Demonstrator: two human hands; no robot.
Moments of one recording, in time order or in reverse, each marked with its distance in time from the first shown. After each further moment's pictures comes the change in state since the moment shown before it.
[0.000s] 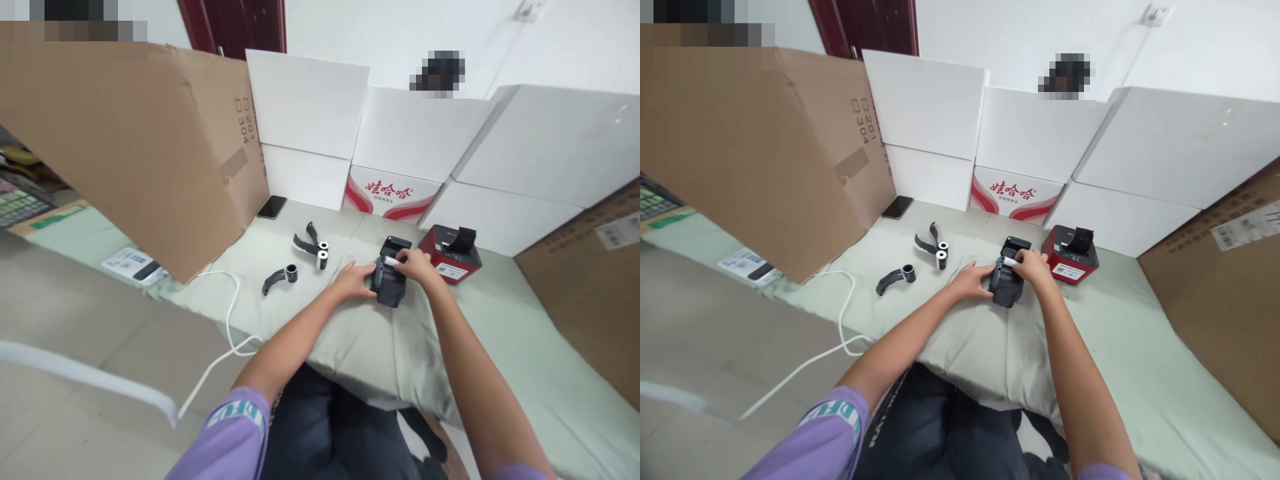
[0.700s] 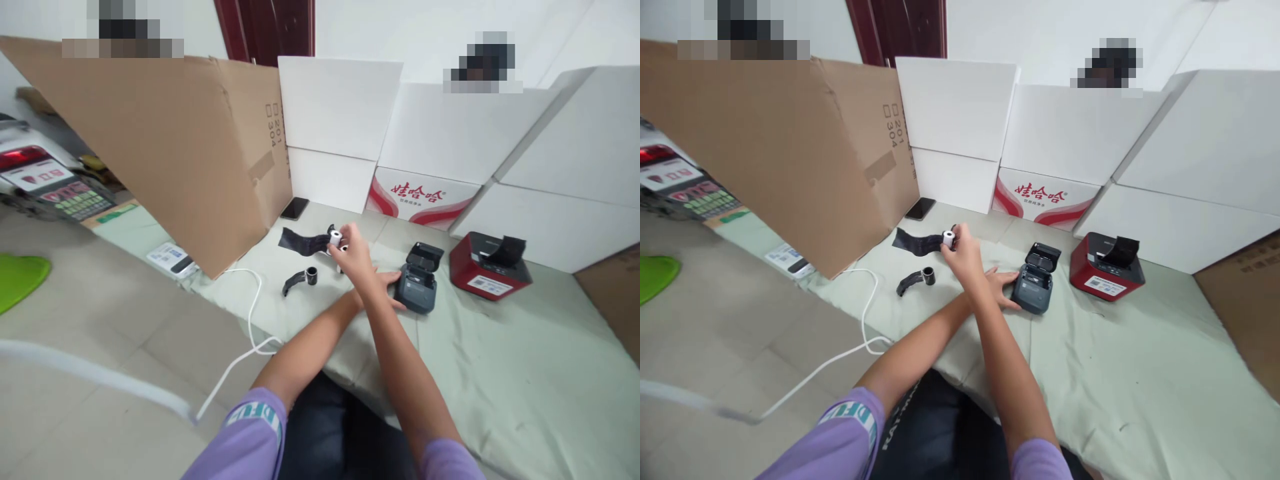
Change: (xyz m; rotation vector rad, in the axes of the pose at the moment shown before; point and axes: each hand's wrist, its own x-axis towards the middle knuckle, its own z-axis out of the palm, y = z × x) left_hand 0.004 -0.009 0.002 -0.041 -0.051 0.007; right_hand -0.035 -0.216 0.026 0.904 0.215 -0.517
